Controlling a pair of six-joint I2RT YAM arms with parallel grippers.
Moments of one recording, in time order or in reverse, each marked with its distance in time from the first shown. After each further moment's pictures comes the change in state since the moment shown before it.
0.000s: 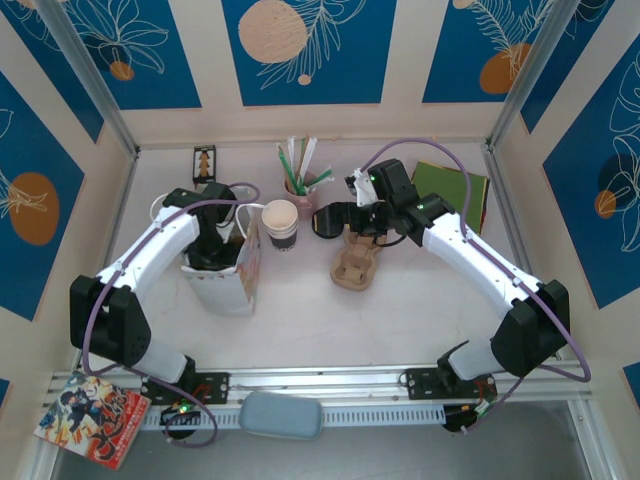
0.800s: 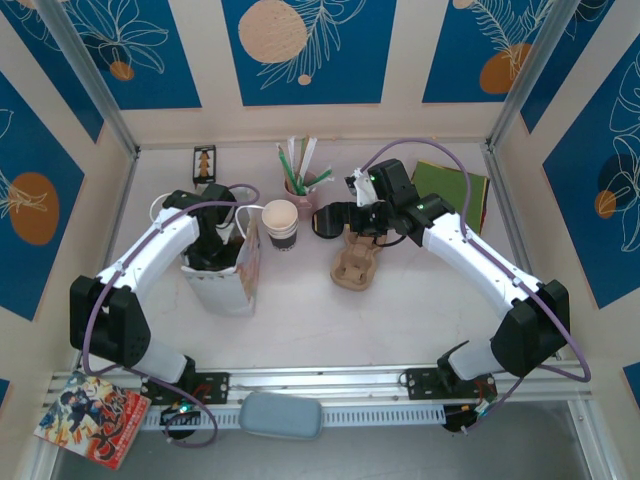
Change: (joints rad) left arm 0.004 -0.001 -0.020 0.018 0.005 0.005; right arm 0.000 0.000 0.000 0.000 0.000 0.003
